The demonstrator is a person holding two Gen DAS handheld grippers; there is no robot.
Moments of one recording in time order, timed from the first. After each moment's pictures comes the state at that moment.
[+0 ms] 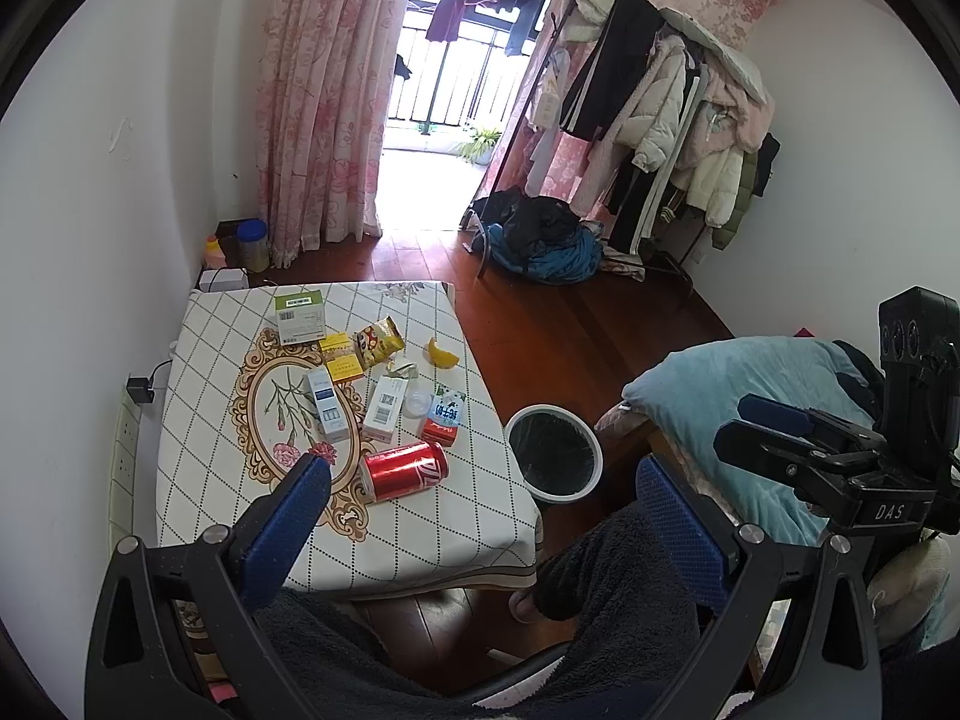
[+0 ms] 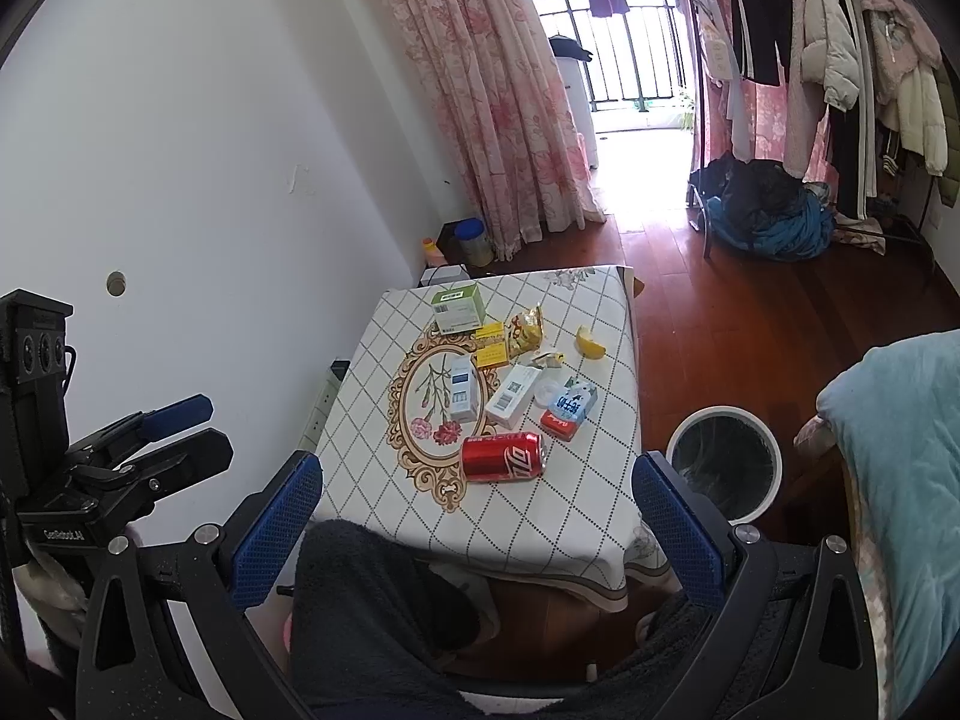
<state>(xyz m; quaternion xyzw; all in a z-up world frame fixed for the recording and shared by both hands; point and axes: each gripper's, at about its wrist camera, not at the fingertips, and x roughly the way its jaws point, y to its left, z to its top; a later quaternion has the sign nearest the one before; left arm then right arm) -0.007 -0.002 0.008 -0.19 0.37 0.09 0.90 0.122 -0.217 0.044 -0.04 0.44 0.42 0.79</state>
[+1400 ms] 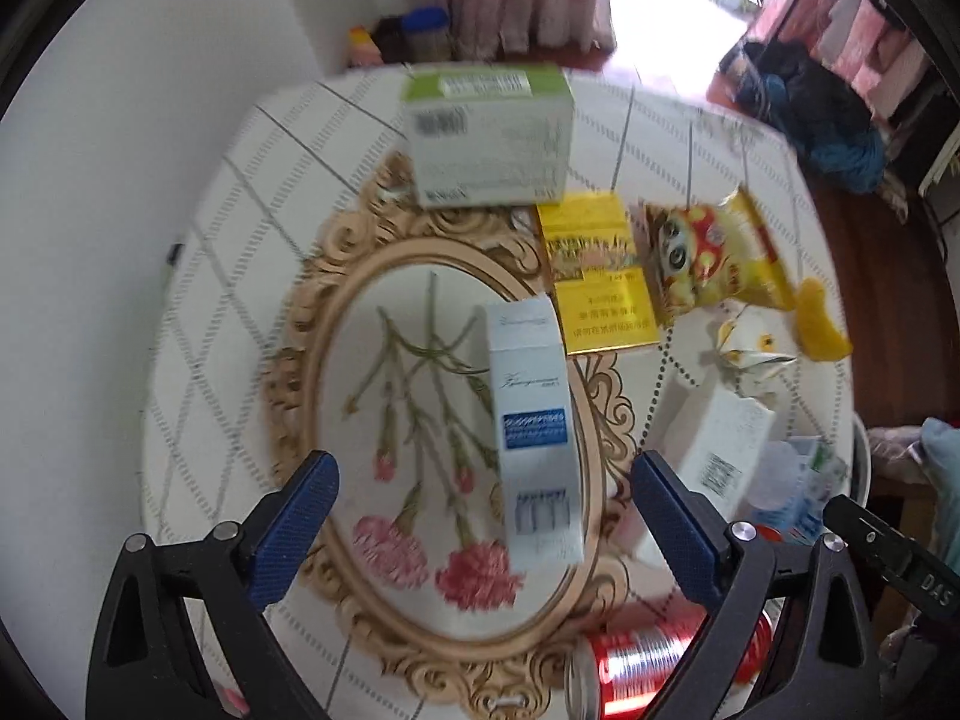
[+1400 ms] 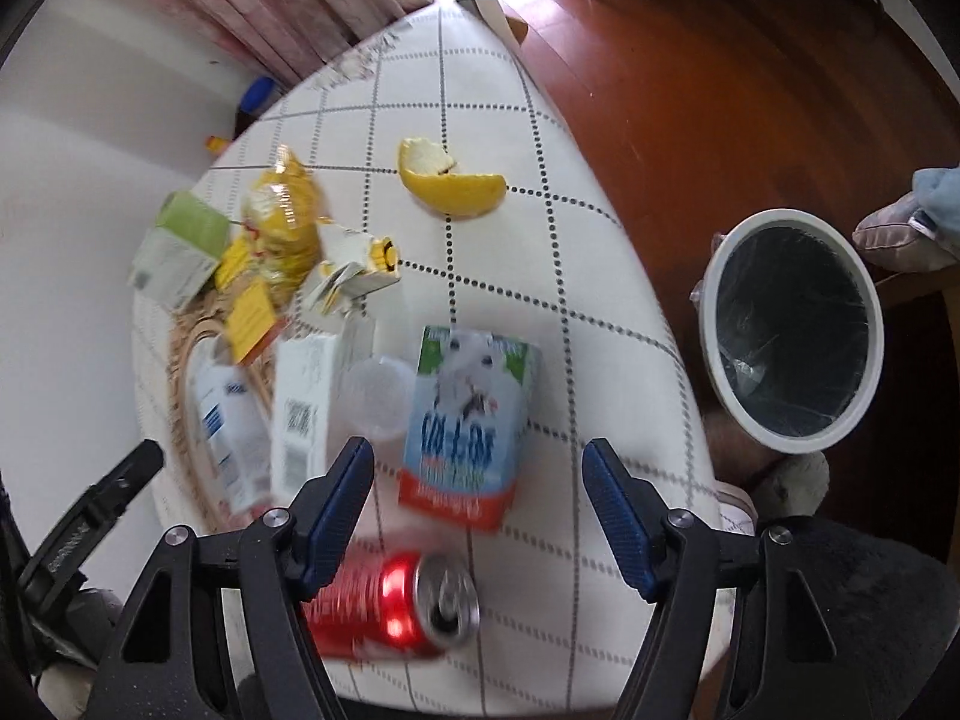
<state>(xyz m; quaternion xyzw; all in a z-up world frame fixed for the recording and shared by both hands) 0.217 0.195 -0.299 -0.23 0.59 0.29 0.72 0.350 -0.031 -0.315 0.00 0.70 0.22 0.68</state>
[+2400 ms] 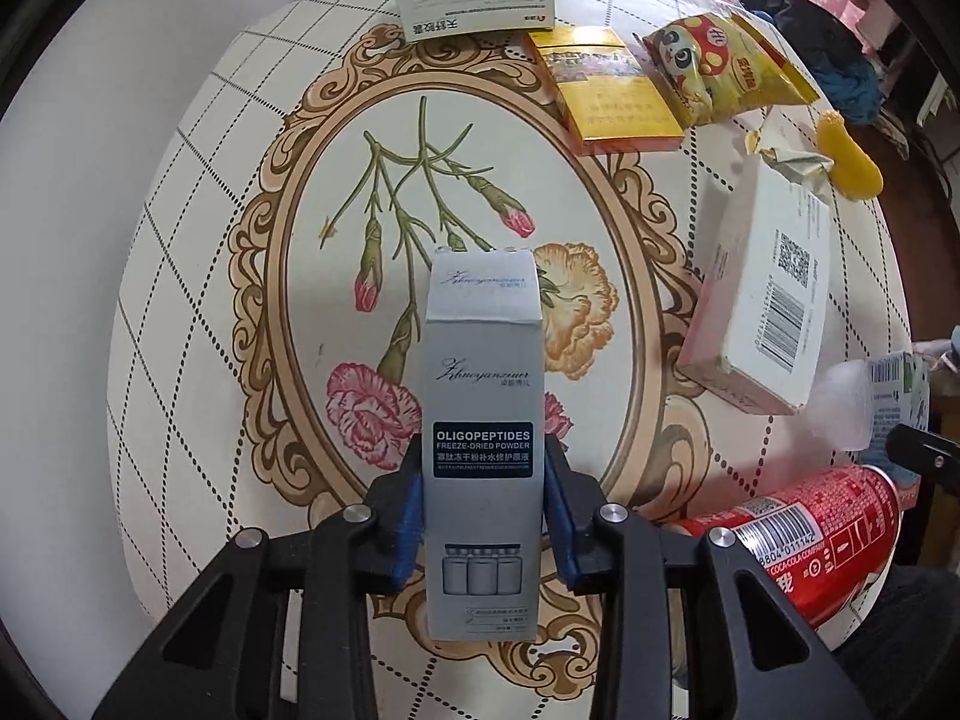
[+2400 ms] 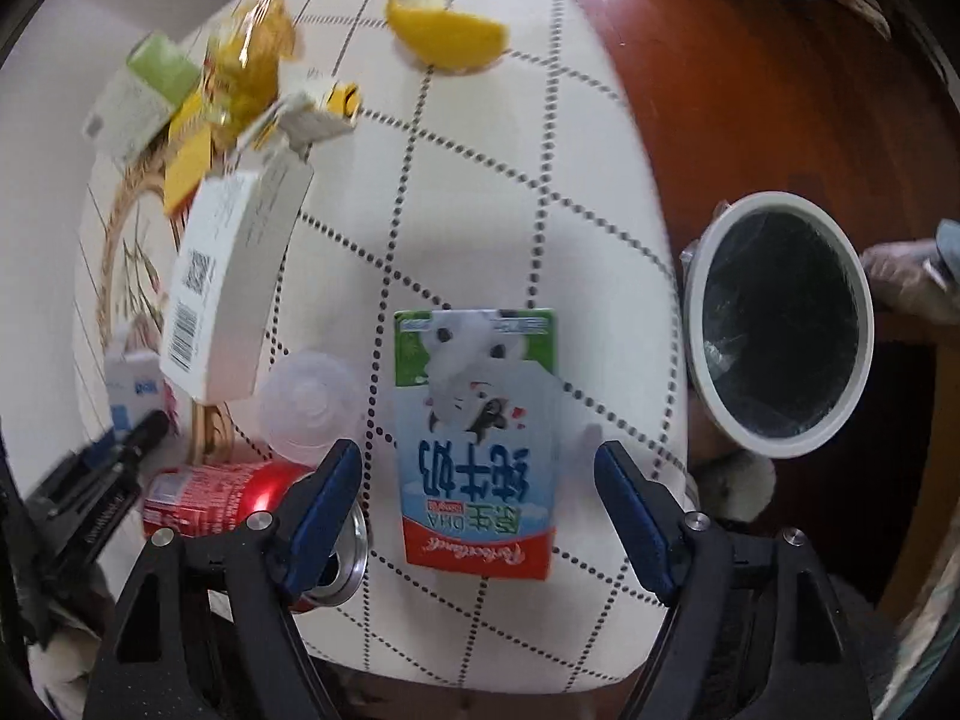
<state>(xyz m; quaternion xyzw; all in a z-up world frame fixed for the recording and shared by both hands) 0.148 0.153 -0.343 -0.21 0.62 0.28 0.70 0.319 -0.039 -0.342 -0.11 0.72 0.24 0.64</state>
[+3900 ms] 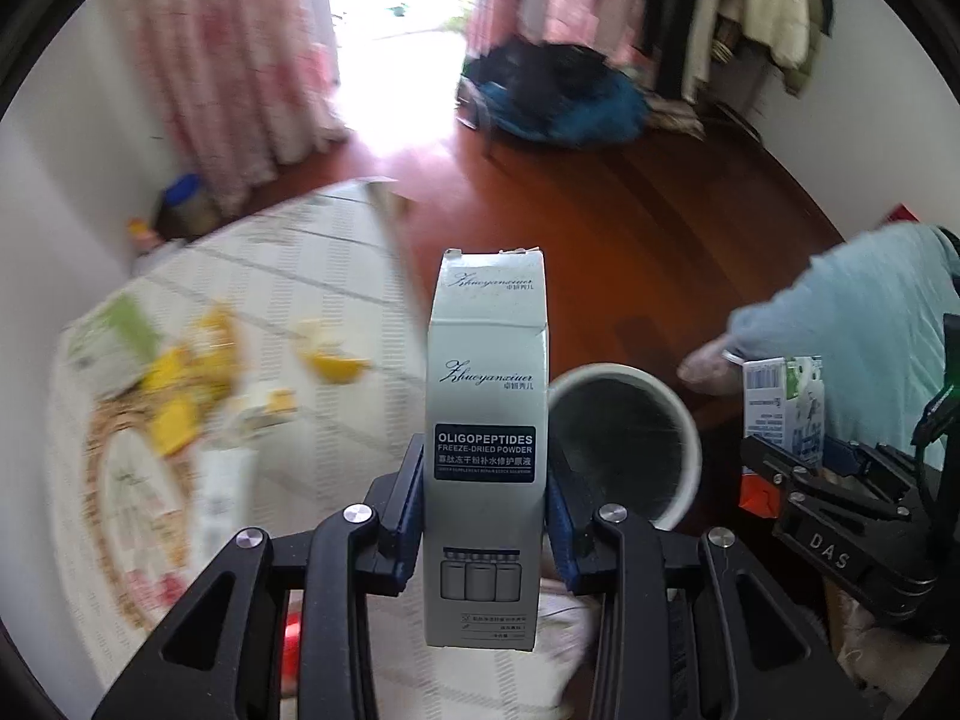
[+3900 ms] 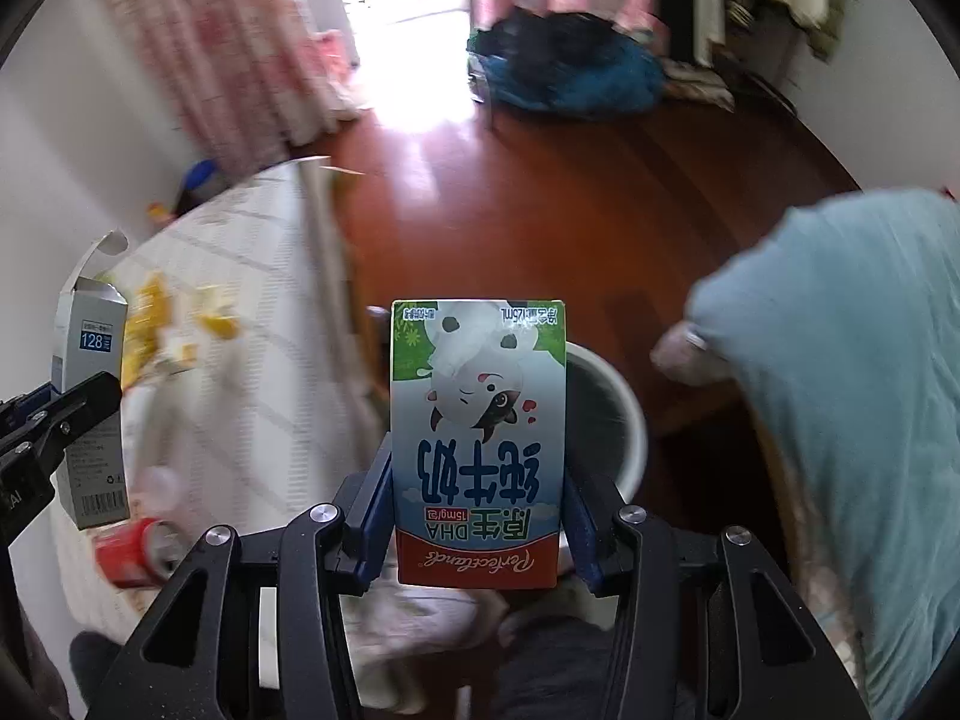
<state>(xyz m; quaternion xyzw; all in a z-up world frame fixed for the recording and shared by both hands) 0.339 -0.063 -0.224 -0.11 0.53 0.09 0.83 0.386 -0.259 -0.242 -0.08 0.57 0.16 0.80</state>
